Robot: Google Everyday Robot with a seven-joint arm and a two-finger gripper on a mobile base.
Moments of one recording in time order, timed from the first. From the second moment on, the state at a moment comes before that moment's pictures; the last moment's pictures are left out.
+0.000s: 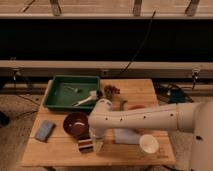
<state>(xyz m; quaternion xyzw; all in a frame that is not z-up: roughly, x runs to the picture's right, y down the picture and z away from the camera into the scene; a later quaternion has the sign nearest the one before) -0.059 0.287 0.765 -0.36 -0.12 -0.05 0.92</state>
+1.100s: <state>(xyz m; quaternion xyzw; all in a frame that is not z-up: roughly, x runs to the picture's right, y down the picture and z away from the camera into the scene) -0.034 0.252 0.715 -0.33 -0.14 -0.05 0.93</state>
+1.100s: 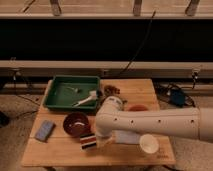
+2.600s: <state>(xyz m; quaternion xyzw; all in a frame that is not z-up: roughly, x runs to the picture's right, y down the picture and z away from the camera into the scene) -0.112 0.139 0.695 -0.29 -0.15 -0.10 0.94</state>
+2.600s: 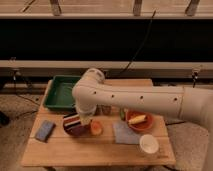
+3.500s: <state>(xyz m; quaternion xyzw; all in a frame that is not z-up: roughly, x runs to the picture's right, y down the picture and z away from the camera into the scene) -0.122 0.145 0.754 -0.30 -0.14 -0.06 0.94</state>
